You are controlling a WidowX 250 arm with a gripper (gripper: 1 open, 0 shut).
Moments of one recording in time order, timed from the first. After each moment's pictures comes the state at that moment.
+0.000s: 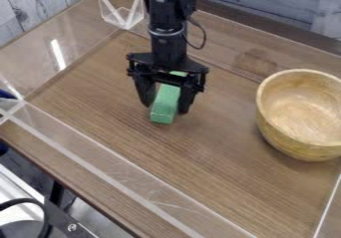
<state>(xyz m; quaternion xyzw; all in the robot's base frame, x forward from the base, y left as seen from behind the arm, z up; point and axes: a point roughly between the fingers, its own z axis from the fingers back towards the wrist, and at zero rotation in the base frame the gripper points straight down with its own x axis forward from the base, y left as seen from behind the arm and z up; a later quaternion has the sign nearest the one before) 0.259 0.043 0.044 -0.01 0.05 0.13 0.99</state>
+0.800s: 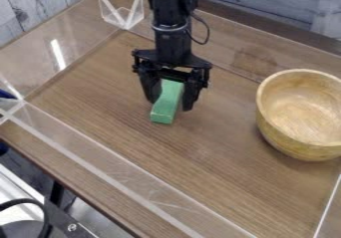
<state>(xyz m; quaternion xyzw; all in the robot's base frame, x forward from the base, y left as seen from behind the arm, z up) 0.265 0.046 0.044 -0.03 0.06 0.12 0.99</state>
